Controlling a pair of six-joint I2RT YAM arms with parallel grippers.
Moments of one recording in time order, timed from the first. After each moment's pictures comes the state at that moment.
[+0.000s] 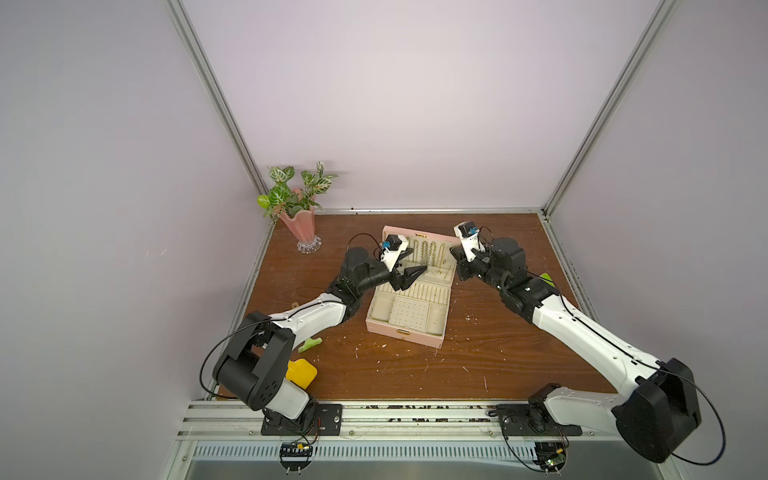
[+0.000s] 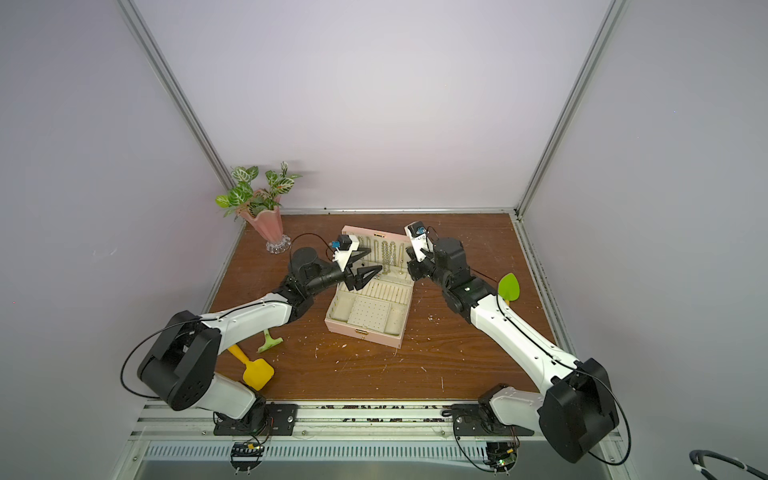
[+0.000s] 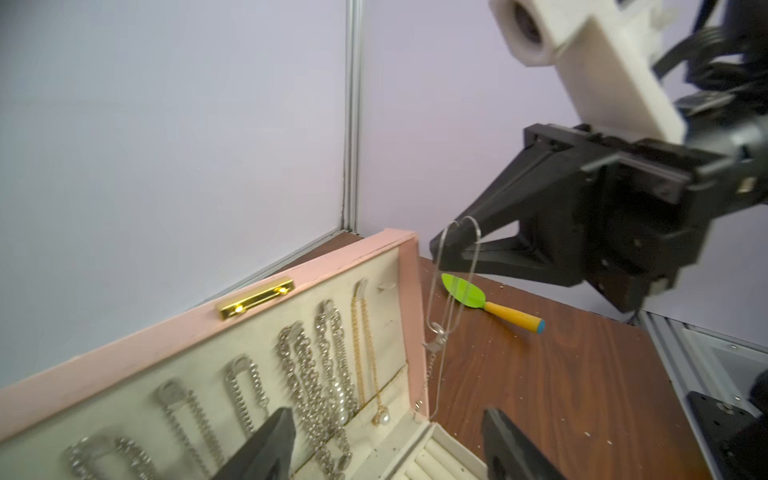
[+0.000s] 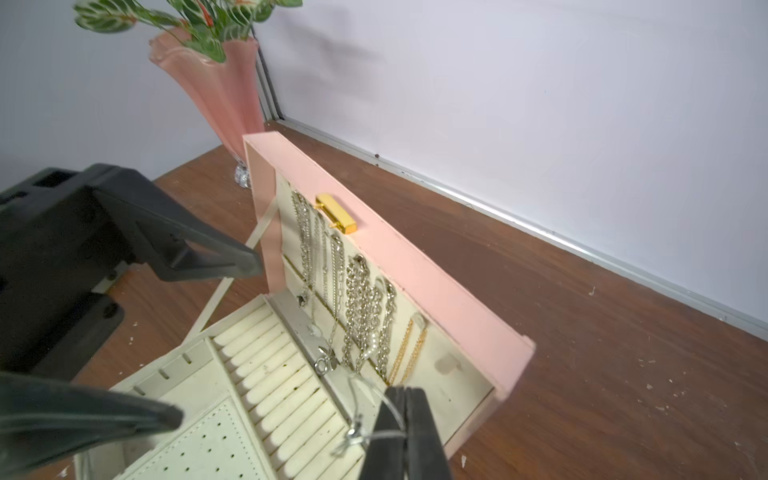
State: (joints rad) left arm -0.51 1.50 0.80 0.64 0.61 0.01; right arm 0.48 1.24 0.97 -0.07 -0.07 -0.05
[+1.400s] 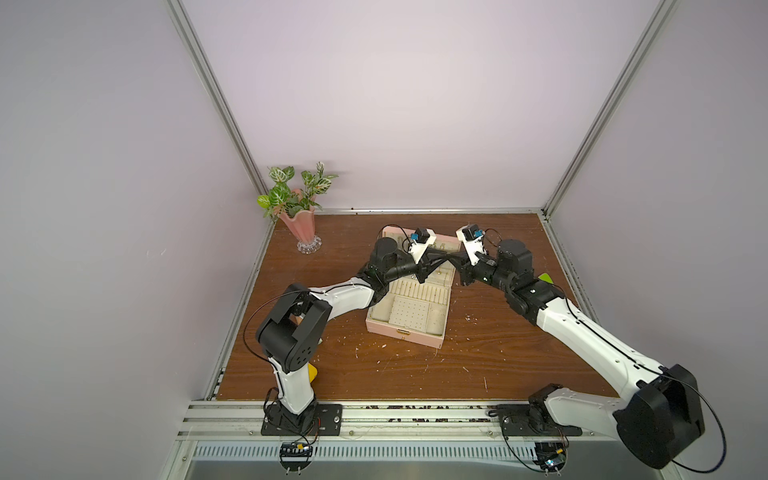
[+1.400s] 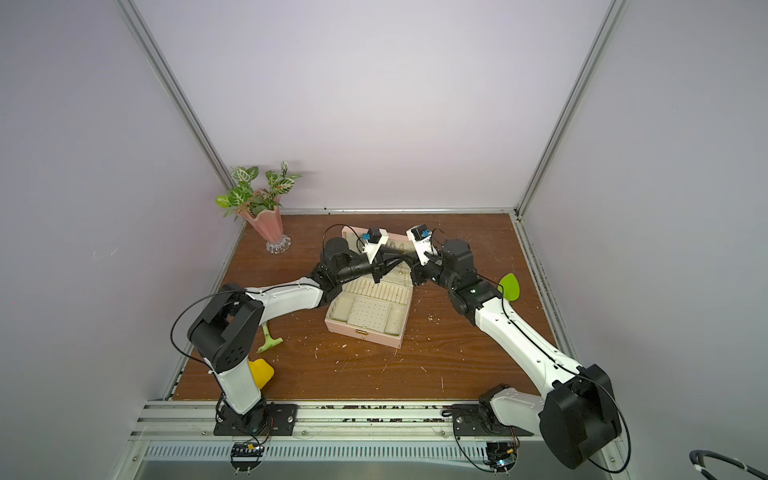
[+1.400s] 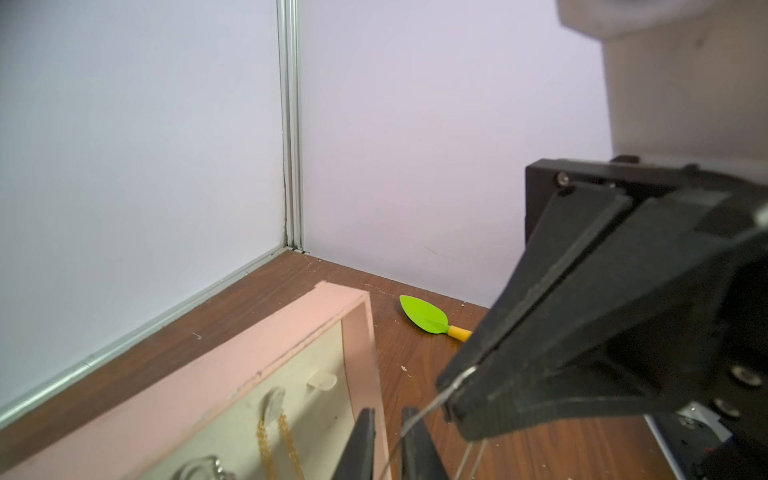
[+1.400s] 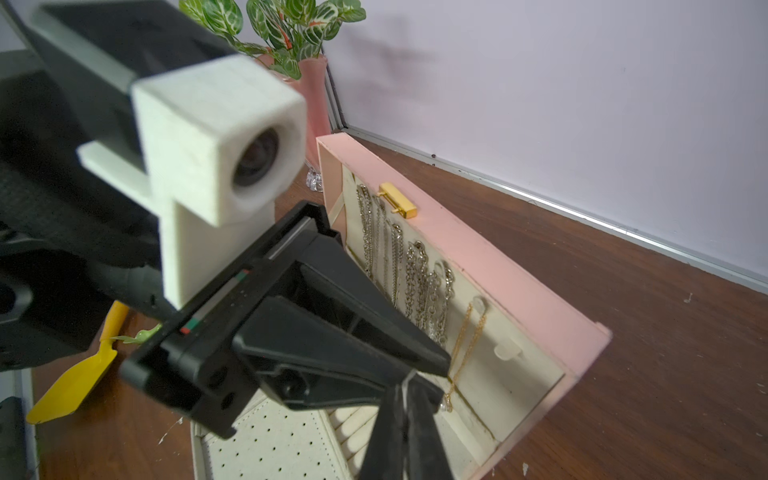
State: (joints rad) left arm -0.61 1.80 1.06 0.71 0.63 -0.06; right arm 0.44 1.22 0.93 -0.05 -0.26 0.02
